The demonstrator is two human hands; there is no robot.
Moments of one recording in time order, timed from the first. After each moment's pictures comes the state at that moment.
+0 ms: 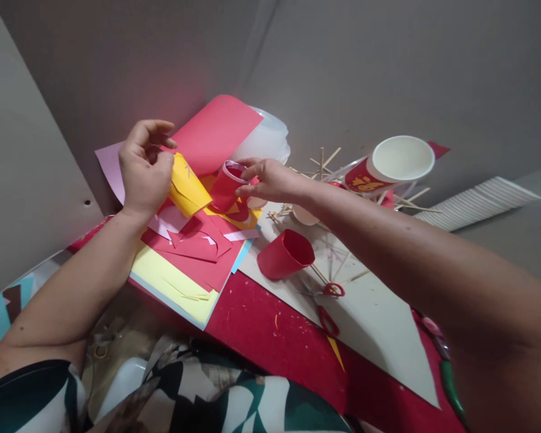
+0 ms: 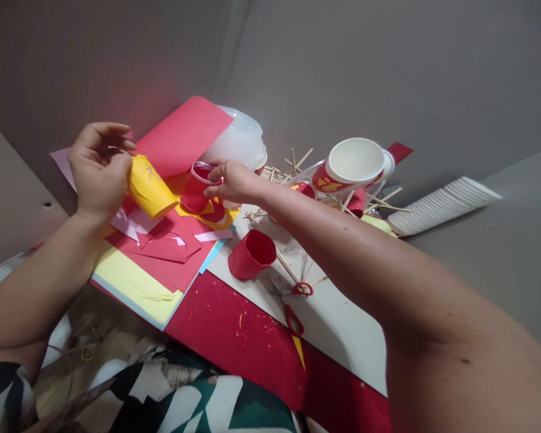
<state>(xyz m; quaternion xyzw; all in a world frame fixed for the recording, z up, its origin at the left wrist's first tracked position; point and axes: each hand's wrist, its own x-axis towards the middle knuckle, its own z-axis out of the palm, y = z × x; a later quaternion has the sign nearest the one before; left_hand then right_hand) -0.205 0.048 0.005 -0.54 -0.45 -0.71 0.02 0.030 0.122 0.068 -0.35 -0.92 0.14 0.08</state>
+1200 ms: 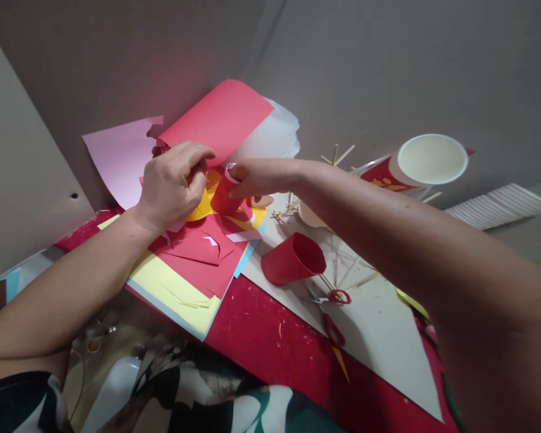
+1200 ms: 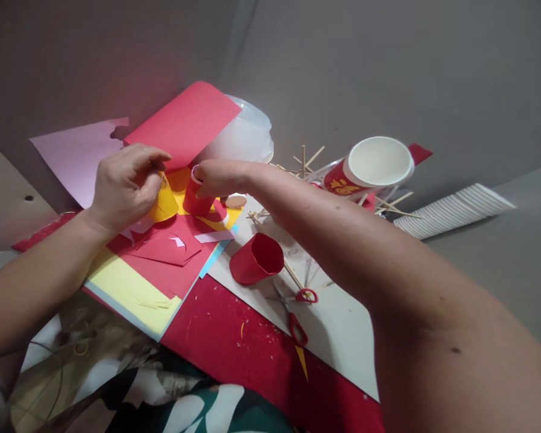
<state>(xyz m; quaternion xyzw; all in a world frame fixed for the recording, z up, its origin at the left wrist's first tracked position) -0.179 0.031 0.000 -0.69 -0.47 -0.53 0.15 -0.018 0.108 0.090 -0.41 -0.89 0.11 -0.18</state>
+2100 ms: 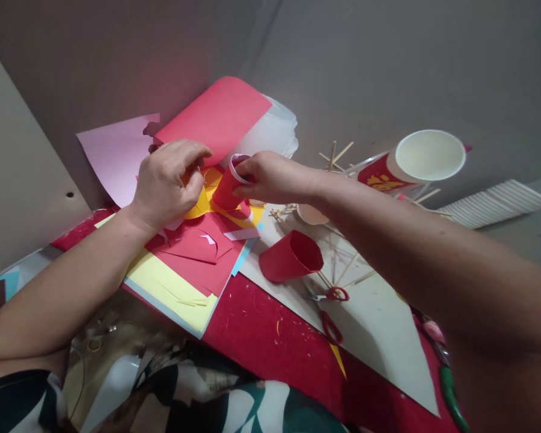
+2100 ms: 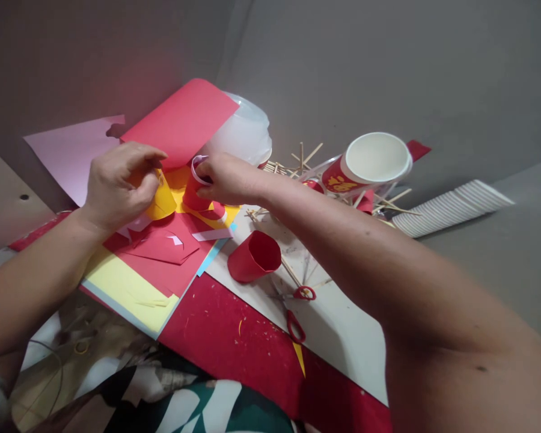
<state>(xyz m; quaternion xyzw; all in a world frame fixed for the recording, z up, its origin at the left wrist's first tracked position) -0.184 0.032 0.001 -0.72 -0.43 -0.51 0.19 0.007 0.095 0.087 -0.35 -0.94 0.02 -0.05</state>
